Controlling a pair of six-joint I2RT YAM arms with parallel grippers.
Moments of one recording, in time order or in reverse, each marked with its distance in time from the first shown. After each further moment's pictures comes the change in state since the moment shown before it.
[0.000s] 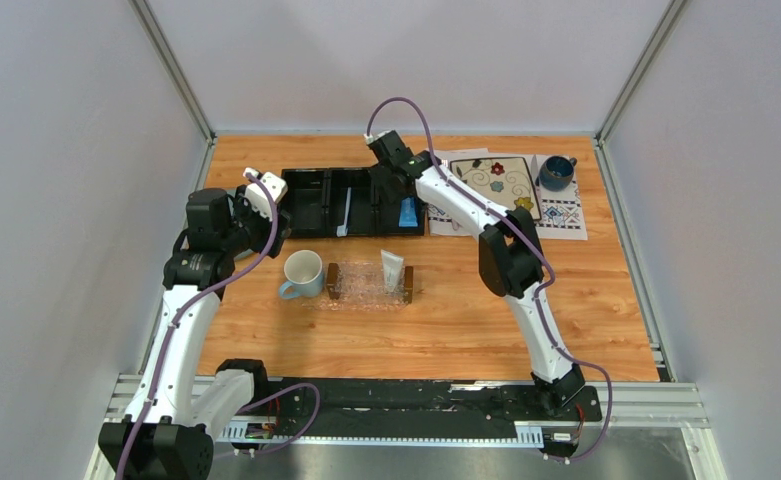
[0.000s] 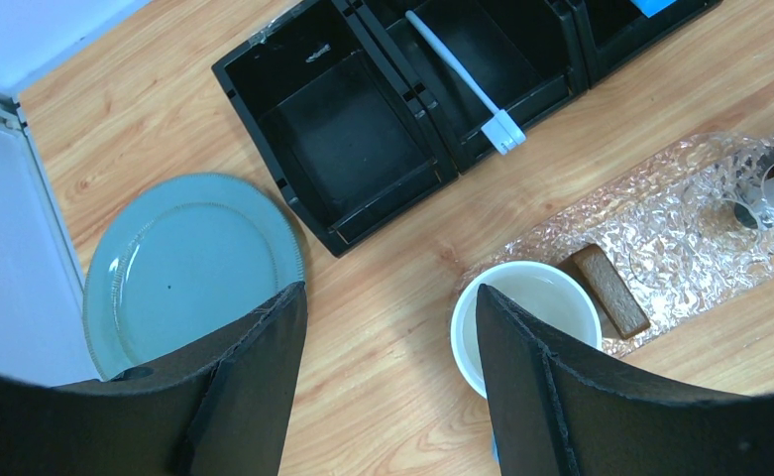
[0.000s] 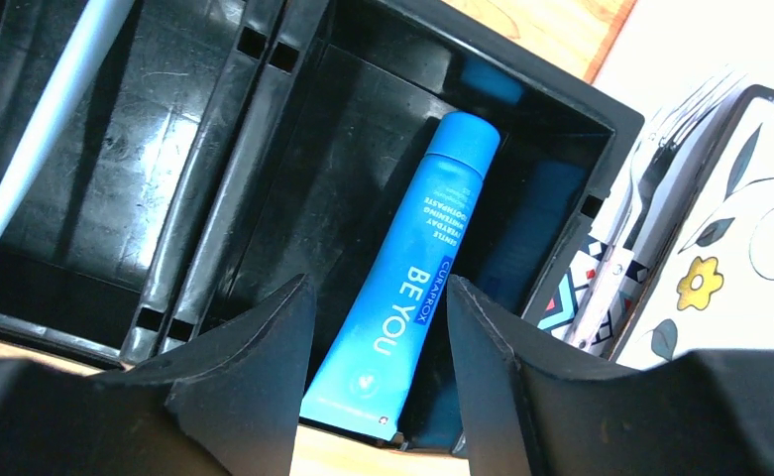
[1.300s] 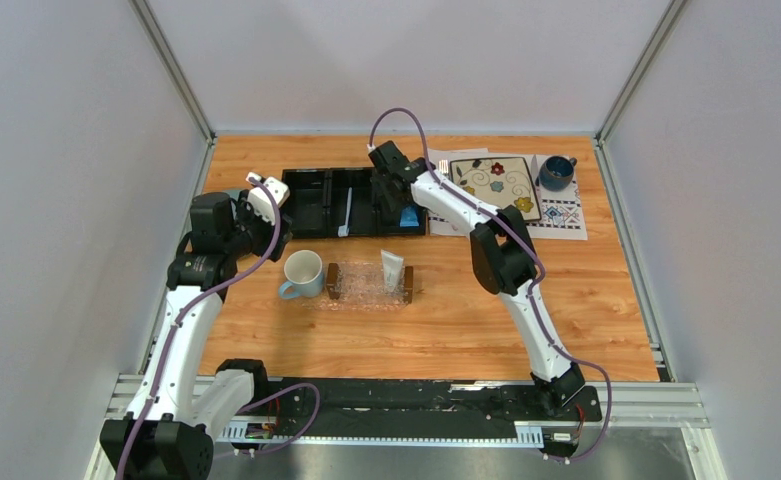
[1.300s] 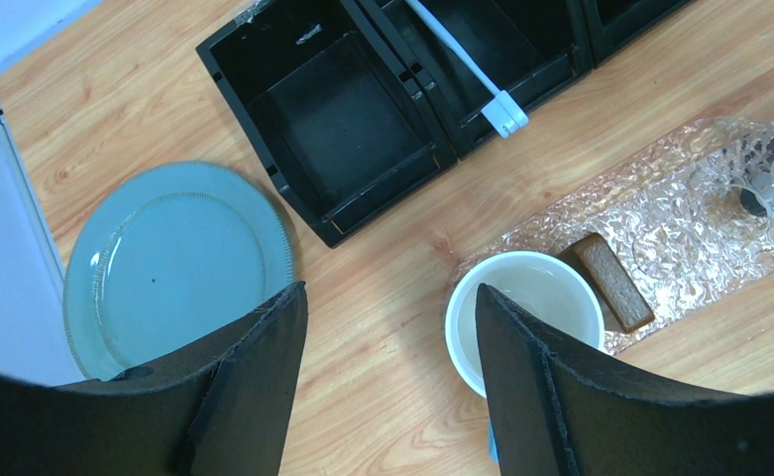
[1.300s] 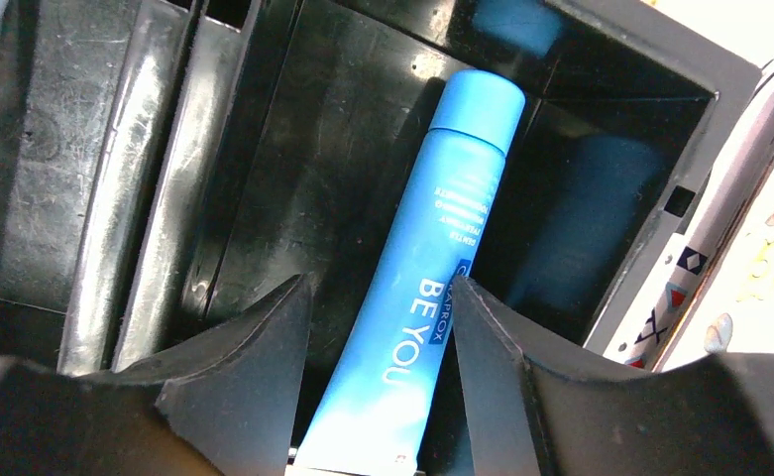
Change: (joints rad) left arm 0.000 -0.002 -0.043 0.021 0.003 0.005; right arm -0.006 0.069 -0.004 -0.021 0.036 0.051
